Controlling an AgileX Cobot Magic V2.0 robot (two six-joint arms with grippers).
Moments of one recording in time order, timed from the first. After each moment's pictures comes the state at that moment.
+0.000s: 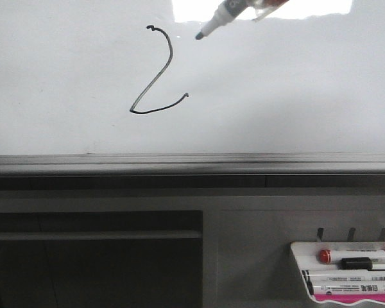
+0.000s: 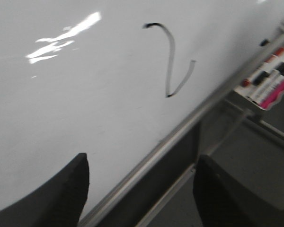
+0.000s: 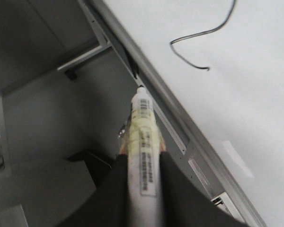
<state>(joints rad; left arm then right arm) -0.26 0.86 -0.93 -0.51 0.88 0.83 0.35 1.20 -1.20 0.59 1.10 -0.87</state>
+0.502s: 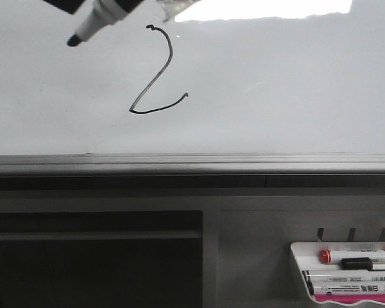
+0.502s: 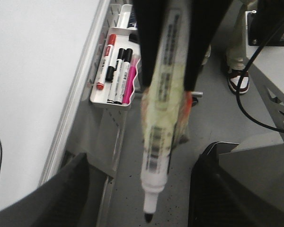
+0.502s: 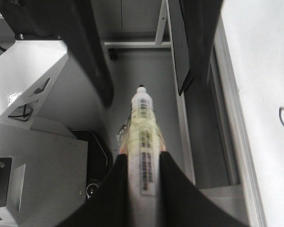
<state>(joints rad) -0.73 1.12 -1.05 -0.54 0.92 0.94 0.64 1.19 -1.20 0.58 1.05 -1.07</state>
